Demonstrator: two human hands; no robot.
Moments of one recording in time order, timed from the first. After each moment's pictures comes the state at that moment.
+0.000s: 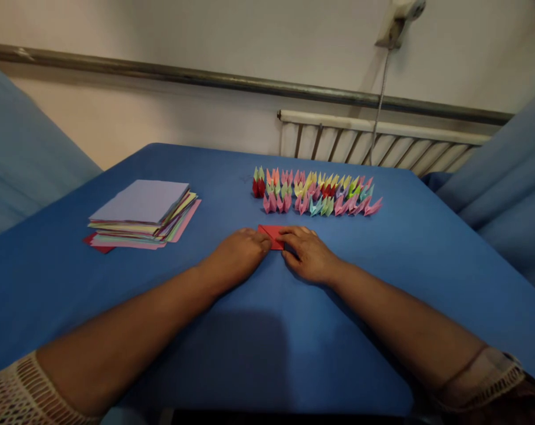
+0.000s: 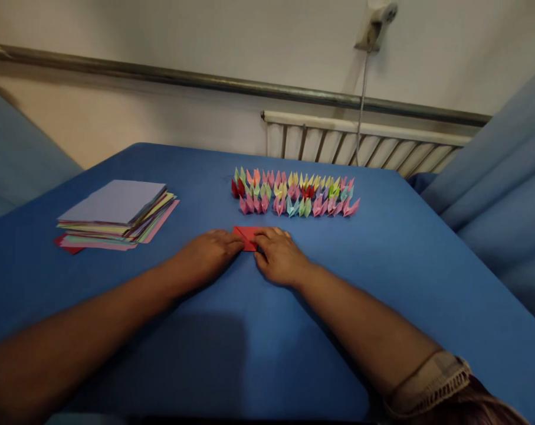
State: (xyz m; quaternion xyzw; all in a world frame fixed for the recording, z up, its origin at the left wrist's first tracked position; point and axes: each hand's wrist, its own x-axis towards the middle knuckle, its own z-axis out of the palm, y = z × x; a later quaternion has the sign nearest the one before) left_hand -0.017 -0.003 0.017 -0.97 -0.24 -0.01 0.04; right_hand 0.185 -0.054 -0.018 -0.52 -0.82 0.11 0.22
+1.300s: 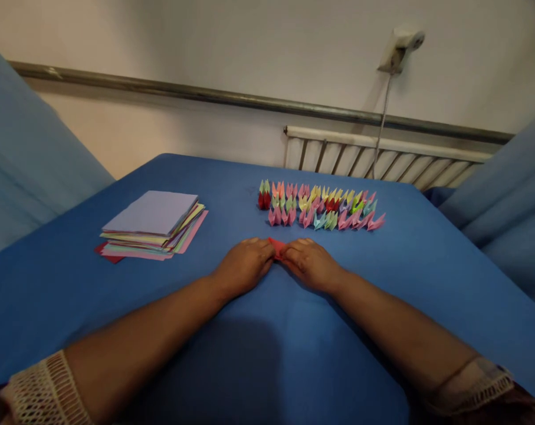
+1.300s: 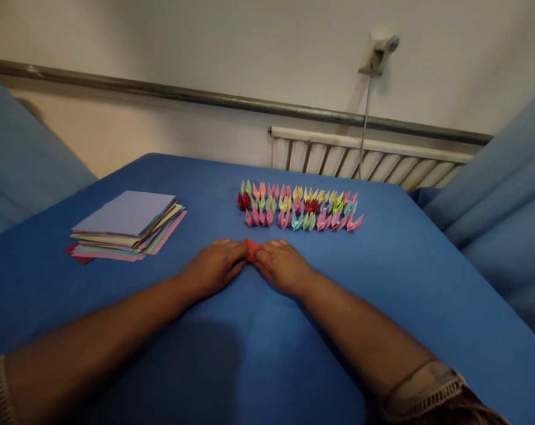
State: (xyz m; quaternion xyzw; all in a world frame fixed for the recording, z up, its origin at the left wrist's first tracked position) left_hand -0.018 0.002 0.013 -0.95 -0.30 -0.08 -0.03; right_hand 0.182 -0.040 -0.006 -0.45 -0.88 0.04 0.17
